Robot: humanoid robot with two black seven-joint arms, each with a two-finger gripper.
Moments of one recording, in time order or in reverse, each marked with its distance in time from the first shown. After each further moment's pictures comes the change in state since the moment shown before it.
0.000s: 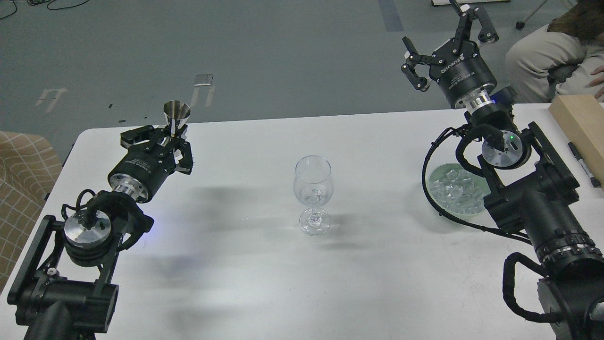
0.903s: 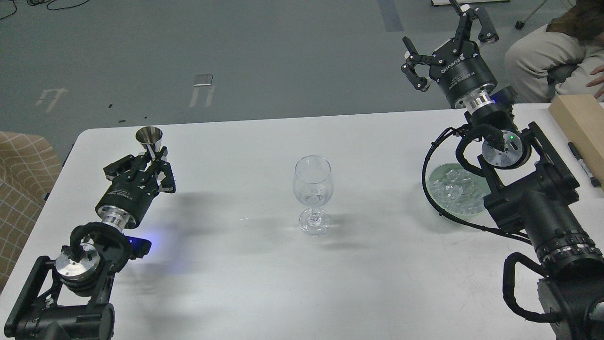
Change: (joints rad) left arm 0.067 -0.009 -0.071 0.220 -0.172 -0.270 -0.006; right arm 0.001 0.000 0.000 0.000 0.000 0.000 0.000
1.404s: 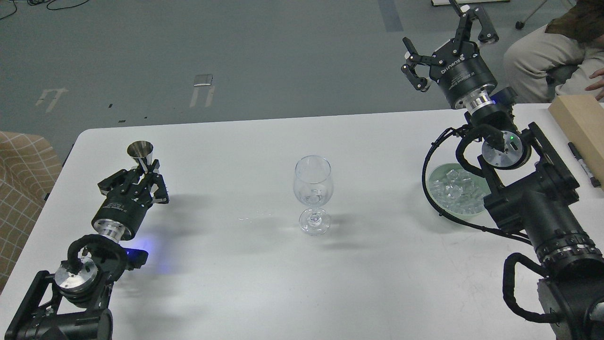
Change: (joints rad) left arm -0.002 0.003 -0.020 0.112 -0.039 -0.080 0.001; right arm -0.001 0.000 0.000 0.000 0.001 0.000 0.000
